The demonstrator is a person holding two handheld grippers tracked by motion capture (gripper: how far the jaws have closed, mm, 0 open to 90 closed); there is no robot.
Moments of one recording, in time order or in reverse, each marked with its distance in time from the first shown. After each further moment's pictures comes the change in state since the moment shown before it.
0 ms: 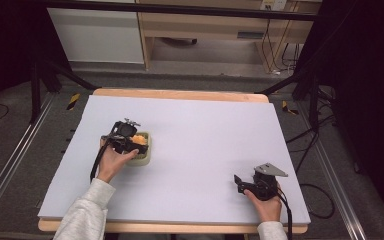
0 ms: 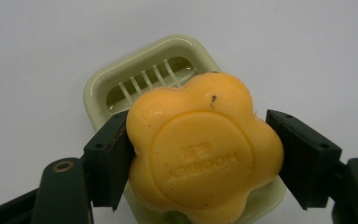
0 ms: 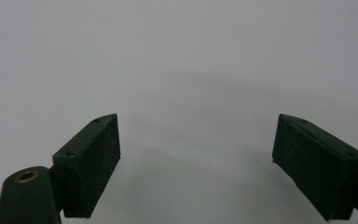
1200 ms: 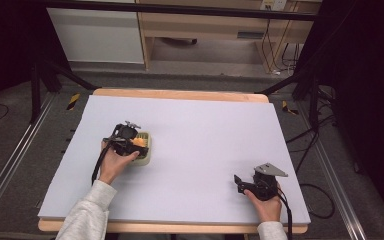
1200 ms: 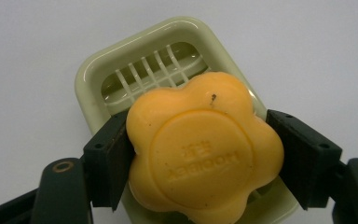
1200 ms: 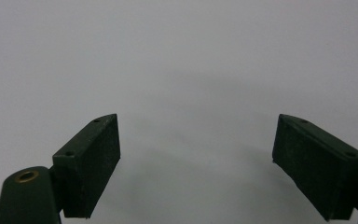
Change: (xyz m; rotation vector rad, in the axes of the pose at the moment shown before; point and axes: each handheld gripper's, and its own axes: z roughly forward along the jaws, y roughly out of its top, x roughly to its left) left arm 0.002 -0.007 0.012 0.016 0.007 -0.013; right arm 0.000 0.000 0.000 0.000 -0.001 0.000
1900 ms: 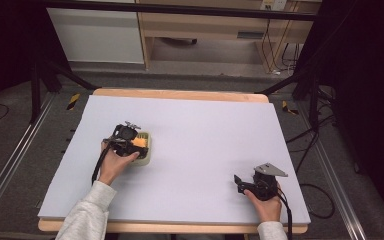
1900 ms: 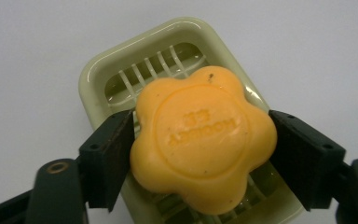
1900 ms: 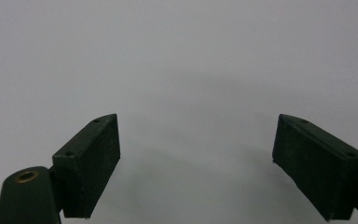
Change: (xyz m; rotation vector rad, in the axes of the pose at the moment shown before) left arm -0.002 -0.002 0.000 -0.011 0.022 0.008; right arm 0.000 0.000 0.001 -0.002 -0.006 -0.009
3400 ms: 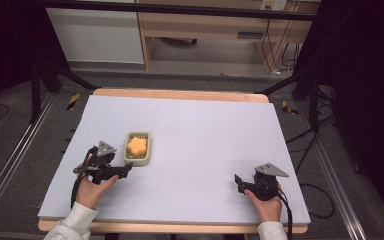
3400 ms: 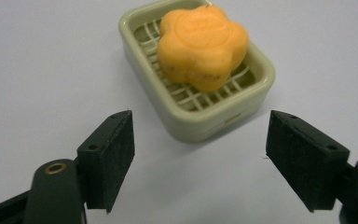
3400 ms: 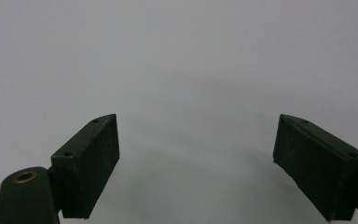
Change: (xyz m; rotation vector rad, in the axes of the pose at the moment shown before) left arm 0.008 -0.088 -0.053 -0.228 -0.017 -0.008; right arm -0.001 -0.001 -0.001 -0.009 -0.006 0.013
